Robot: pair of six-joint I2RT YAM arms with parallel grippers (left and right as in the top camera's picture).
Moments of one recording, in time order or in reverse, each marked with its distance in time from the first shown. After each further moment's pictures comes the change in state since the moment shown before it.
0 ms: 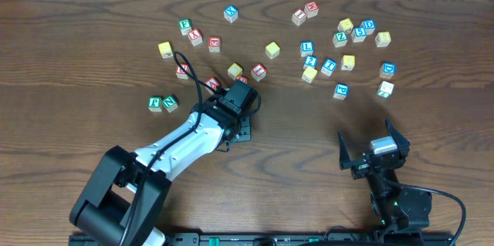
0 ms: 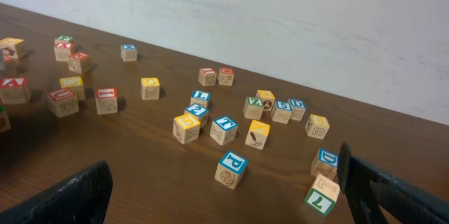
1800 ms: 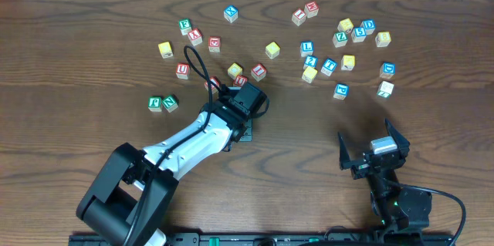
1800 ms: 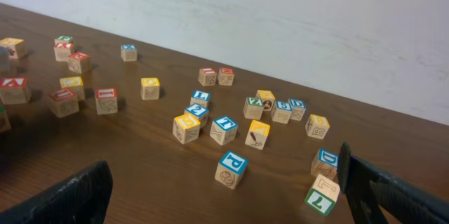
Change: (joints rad) left arm -0.050 0.031 0.037 -0.047 -0.161 0.021; right arm 0.000 0.000 0.000 0.000 0.000 0.000
